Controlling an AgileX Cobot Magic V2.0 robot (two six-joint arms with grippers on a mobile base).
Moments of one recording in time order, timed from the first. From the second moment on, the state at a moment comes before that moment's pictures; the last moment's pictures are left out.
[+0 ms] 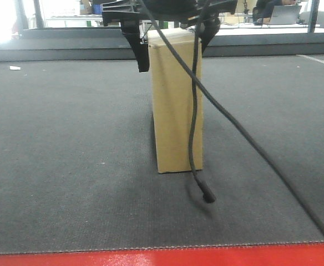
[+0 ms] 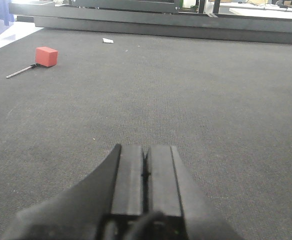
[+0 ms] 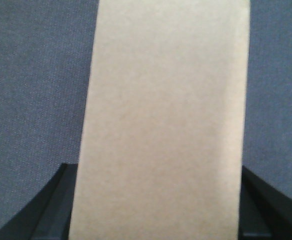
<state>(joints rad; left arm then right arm) 0.01 -0.01 0.03 -0.08 0.11 0.05 0.69 1.98 -1.87 -0.31 1.11 0.67</state>
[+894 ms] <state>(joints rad) 0.01 -0.01 0.03 -0.08 0.11 0.05 0.23 1.33 -1.31 -0.25 1.04 0.29</state>
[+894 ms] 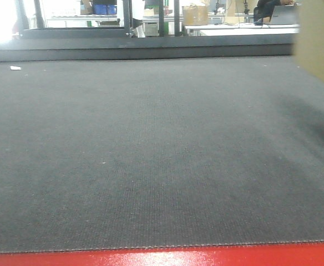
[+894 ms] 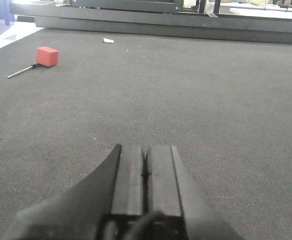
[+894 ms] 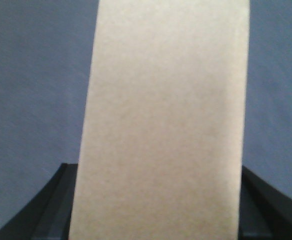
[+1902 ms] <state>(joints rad) 0.01 -0.01 0.03 -0.08 0.11 0.05 0.17 0.11 -0.72 -0.20 0.84 0.04</state>
